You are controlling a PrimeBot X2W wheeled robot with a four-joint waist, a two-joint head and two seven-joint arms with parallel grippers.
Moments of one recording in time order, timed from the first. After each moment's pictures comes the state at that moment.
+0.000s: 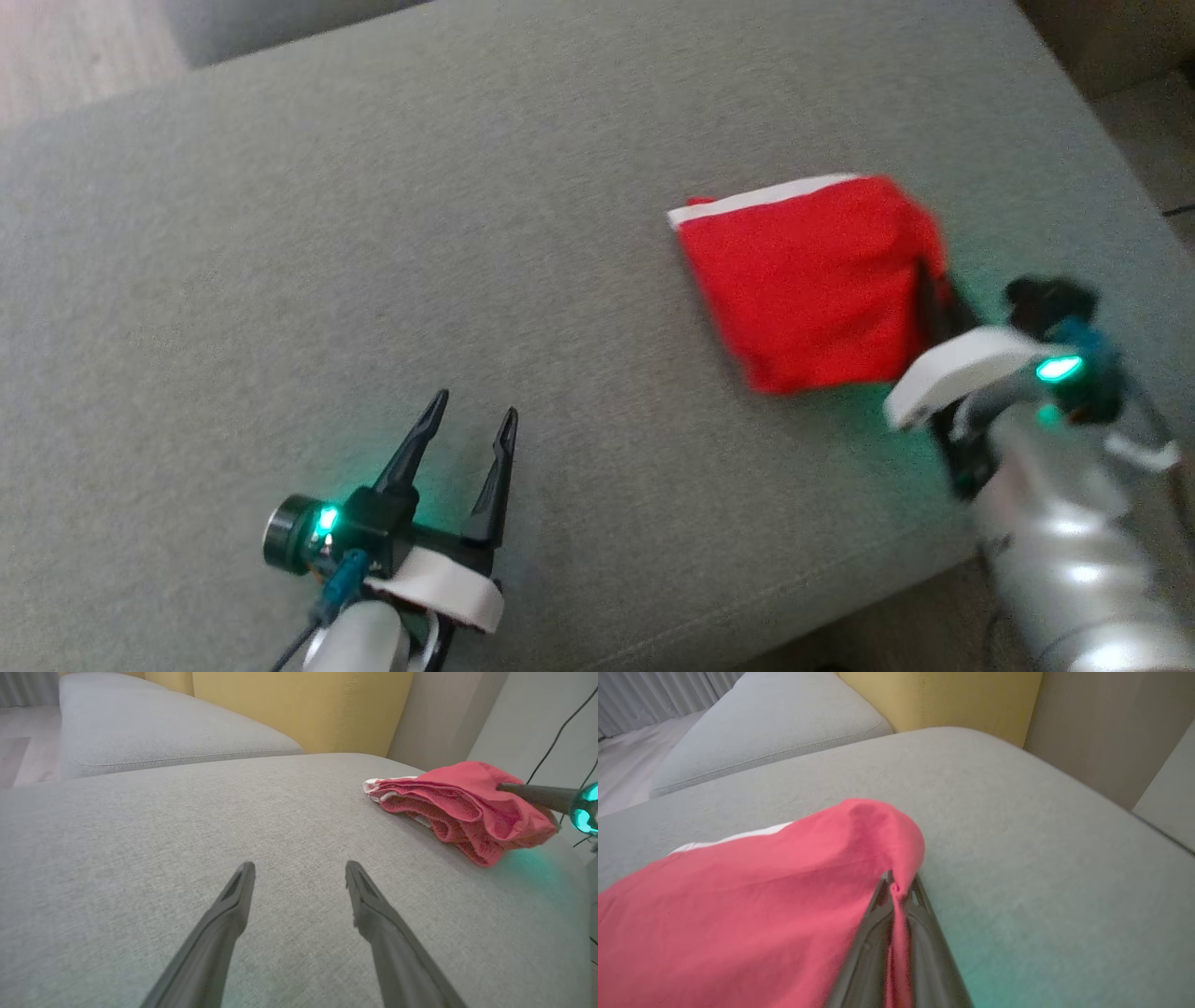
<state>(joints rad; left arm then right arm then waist) -0.17 0.05 -0.32 0.41 -0.11 -0.10 -0.26 -0.60 -0.07 0.03 0.99 0.17 0.13 -0.26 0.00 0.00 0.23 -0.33</state>
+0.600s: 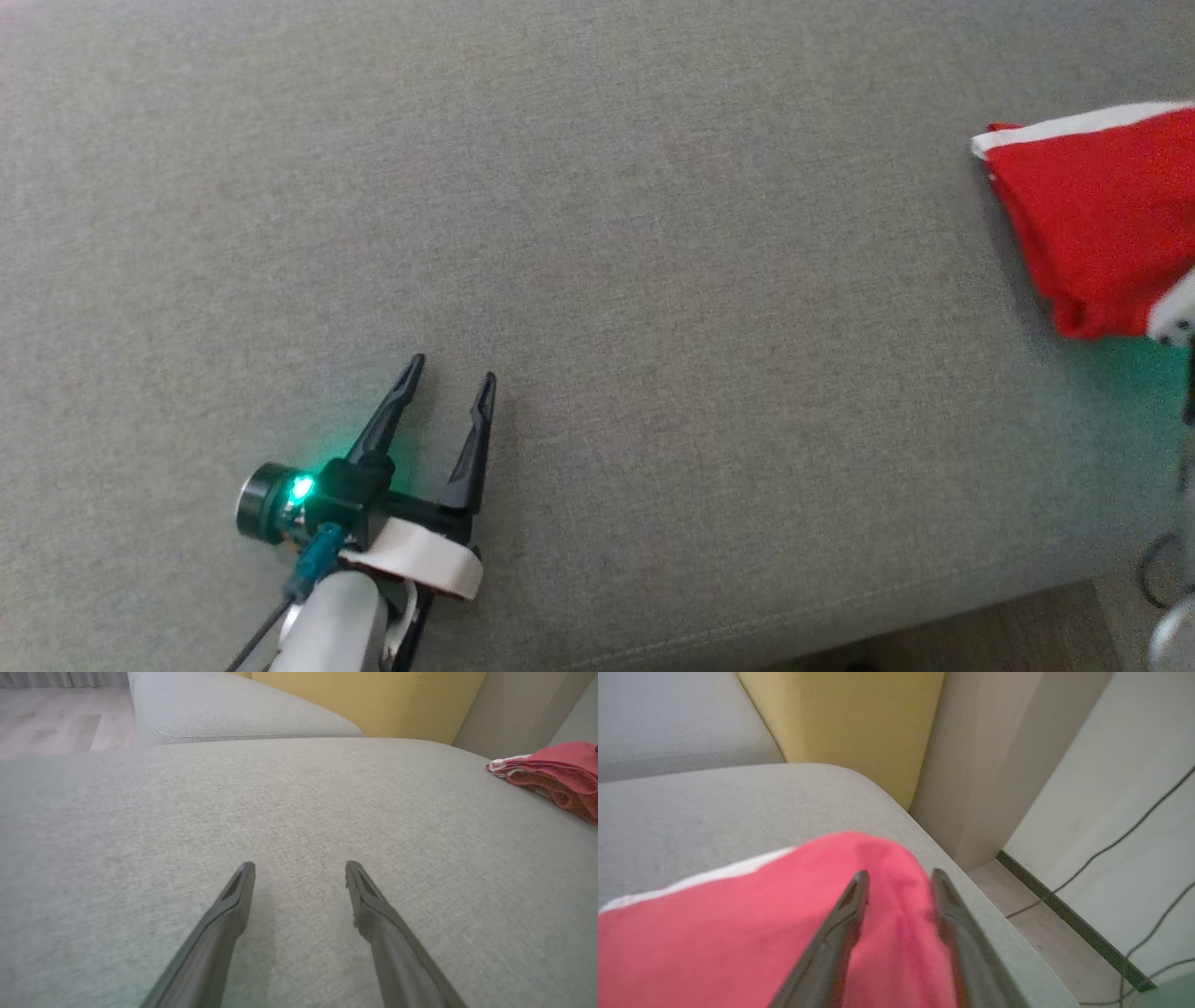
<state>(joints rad) -0.21 0.05 -0.26 0.39 -0.07 -0.12 -0.26 -0.77 -0.24 -0.64 1.03 -0.34 0.13 -0.24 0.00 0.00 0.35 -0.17</state>
